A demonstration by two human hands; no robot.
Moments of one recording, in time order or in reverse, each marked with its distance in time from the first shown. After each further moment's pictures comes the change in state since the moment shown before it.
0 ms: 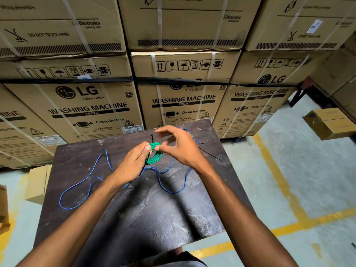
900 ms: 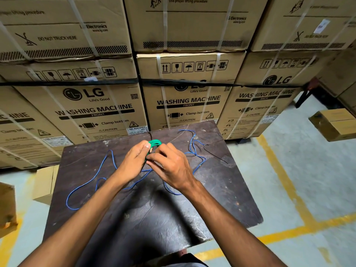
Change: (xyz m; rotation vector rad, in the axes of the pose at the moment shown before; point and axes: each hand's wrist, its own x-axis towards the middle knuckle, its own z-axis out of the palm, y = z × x) left_hand -0.005 0.012 -0.017 -0.156 0.083 -0.087; right_hand -0.028 0.011 0.064 -0.447 0.318 -0.601
